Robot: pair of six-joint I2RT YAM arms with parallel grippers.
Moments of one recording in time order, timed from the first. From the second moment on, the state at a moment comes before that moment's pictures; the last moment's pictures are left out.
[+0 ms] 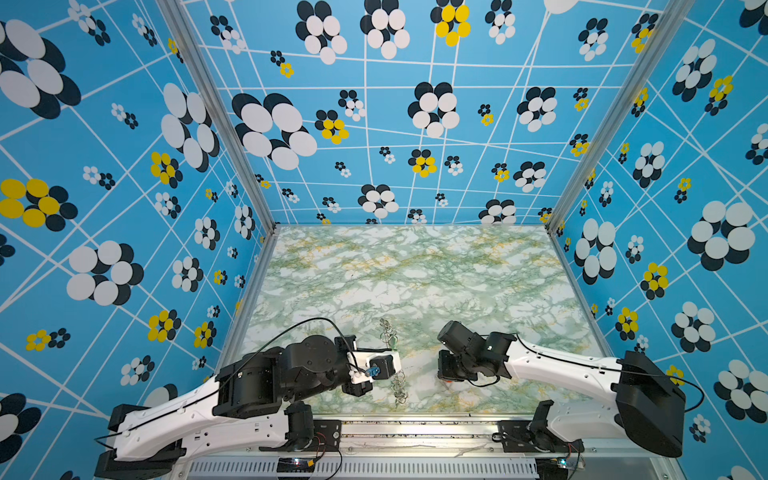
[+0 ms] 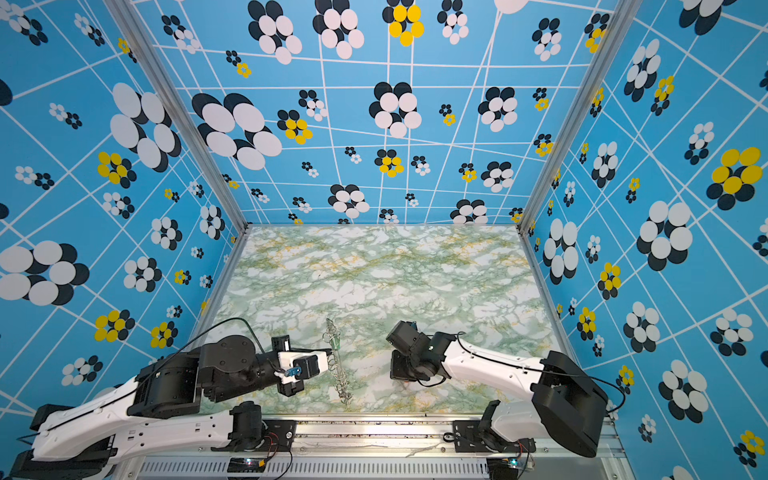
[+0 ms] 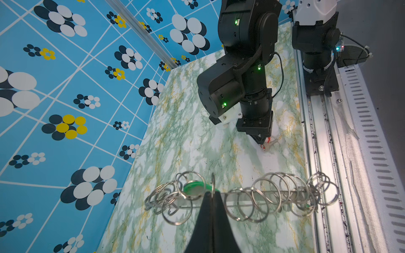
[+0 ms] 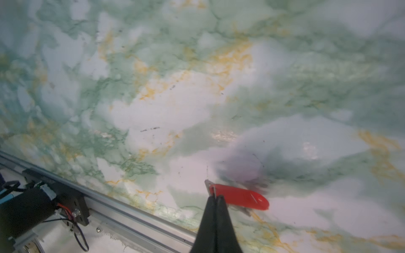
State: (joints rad) left arm -1.29 0.68 1.01 -0.76 -0.20 0.49; right arm 0.97 1.30 0.73 -0.58 -0.08 0.93
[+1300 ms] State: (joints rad) left arm -1.31 0.89 1.03 -0.51 -0.01 0.58; right arm 0.90 0.85 1.19 -0.95 -0.43 -0.26
